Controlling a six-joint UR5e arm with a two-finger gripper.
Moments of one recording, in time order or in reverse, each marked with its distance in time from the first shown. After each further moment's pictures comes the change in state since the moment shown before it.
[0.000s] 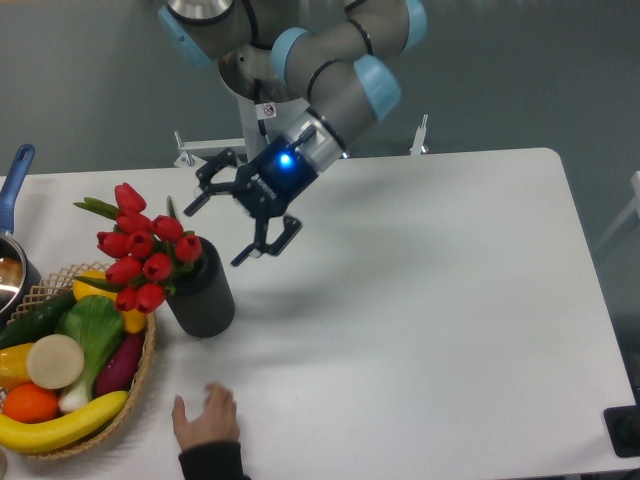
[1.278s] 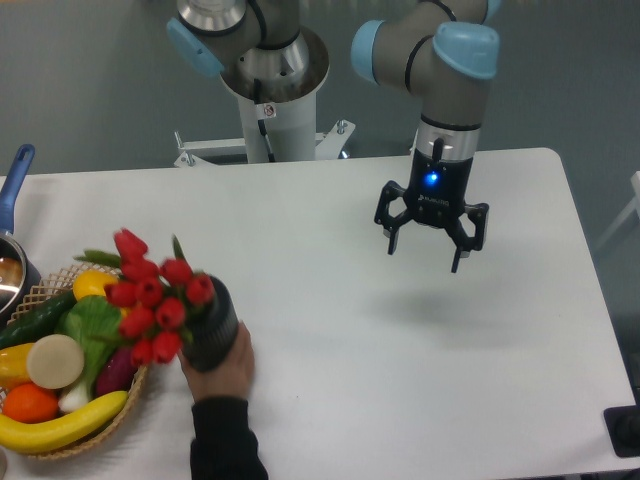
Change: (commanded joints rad) arm 0.025 -0.181 0.317 -0.061 0.966 0.058
